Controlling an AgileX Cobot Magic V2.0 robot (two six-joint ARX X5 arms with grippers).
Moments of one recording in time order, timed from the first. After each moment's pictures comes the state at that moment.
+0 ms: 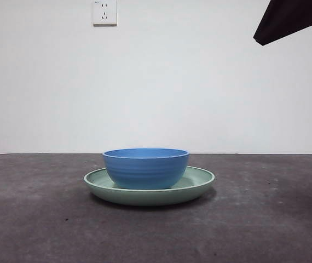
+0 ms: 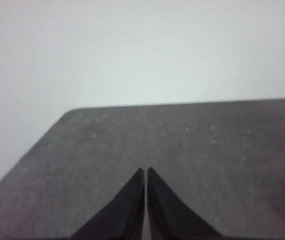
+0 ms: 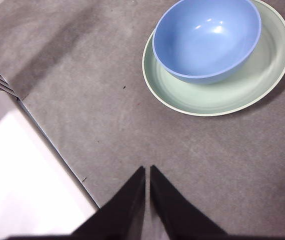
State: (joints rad) left arm 0.04 0.07 0.11 -0.02 0.02 0.06; right arm 0.59 0.89 0.87 -0.74 -0.39 0.13
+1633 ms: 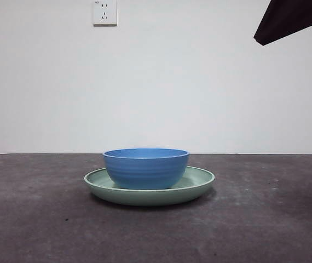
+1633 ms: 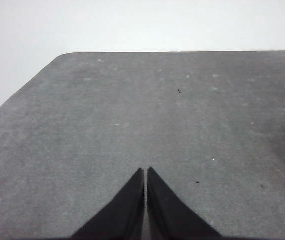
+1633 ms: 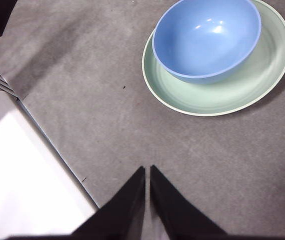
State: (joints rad) left arm 0.04 0.00 0.03 -0.18 0.02 0.03; right arm 0.57 0.89 0.87 -0.74 -0.38 0.13
